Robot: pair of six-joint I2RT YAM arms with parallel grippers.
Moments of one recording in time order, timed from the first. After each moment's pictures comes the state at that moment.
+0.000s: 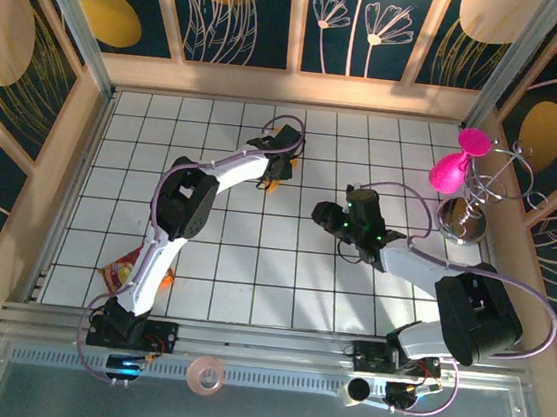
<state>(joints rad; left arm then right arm) -0.60 2.39 1.89 -0.59 -0.27 -0.71 0.51 1.40 0.59 0.14 -0.16 0.81</state>
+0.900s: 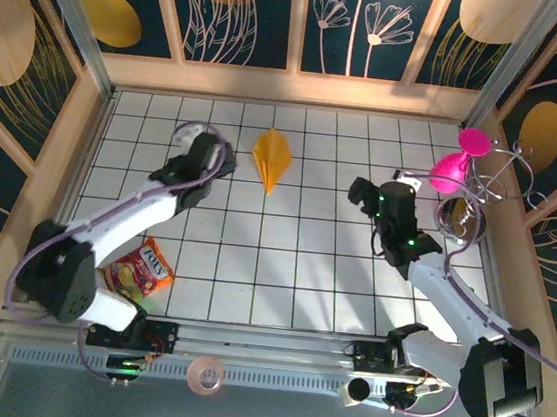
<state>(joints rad) -0.48 1.37 0.94 -0.24 -0.55 -0.68 0.39 1.06 0.66 -0.10 0.35 0.57</state>
